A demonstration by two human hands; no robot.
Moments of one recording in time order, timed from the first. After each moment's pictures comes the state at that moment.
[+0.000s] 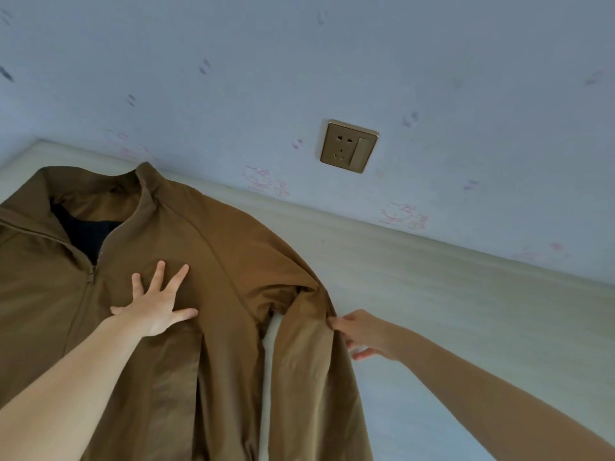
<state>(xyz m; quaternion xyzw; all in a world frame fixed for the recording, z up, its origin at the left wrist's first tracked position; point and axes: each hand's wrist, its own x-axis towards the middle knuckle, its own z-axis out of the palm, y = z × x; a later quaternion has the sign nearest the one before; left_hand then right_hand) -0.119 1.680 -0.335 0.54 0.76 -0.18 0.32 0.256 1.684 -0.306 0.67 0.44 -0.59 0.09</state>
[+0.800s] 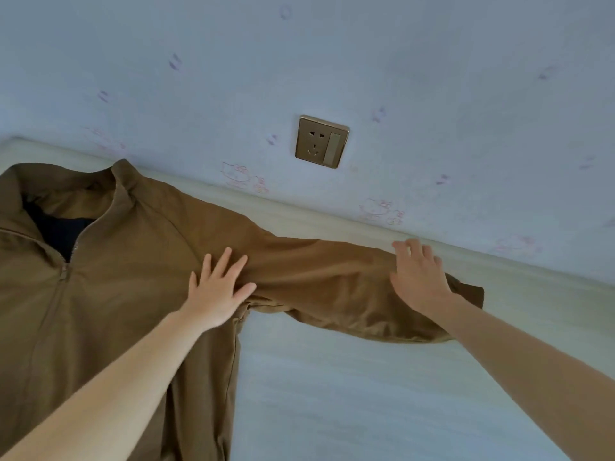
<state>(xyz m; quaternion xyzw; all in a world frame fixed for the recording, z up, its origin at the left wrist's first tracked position) 0.011 1.694 -0.333 0.67 0.69 -0.03 0.26 0.367 1.731 -0.276 0.68 0.73 0.01 0.09</state>
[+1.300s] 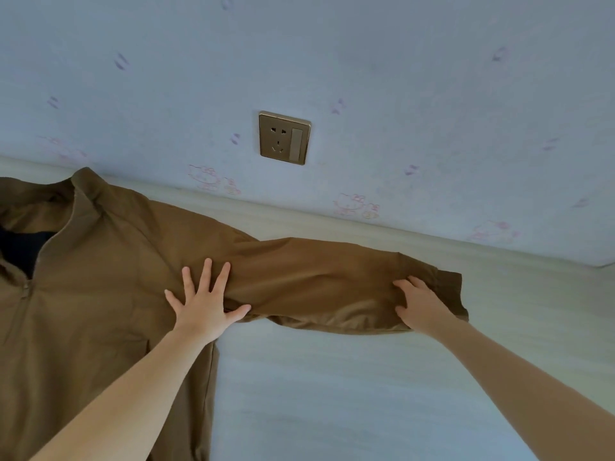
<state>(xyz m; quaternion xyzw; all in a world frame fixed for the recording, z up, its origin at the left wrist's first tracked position) 0.045 1.691 -0.369 0.65 0.73 -0.08 0.19 0.437 1.694 -0.315 0.73 0.61 -0.26 0.13</state>
